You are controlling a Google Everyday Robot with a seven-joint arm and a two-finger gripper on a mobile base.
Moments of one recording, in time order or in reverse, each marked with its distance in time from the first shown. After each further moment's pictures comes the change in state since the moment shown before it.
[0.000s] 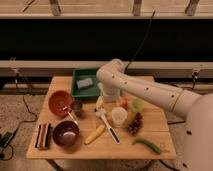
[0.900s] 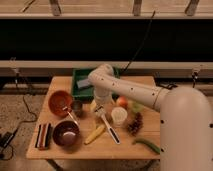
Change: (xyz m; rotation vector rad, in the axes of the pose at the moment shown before) arm 0.023 -0.029 0.058 -0.003 -0.090 -0.044
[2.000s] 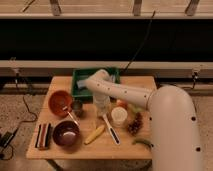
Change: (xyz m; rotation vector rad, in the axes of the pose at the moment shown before) arm 0.004 0.009 0.033 -0.052 -0.015 0.021
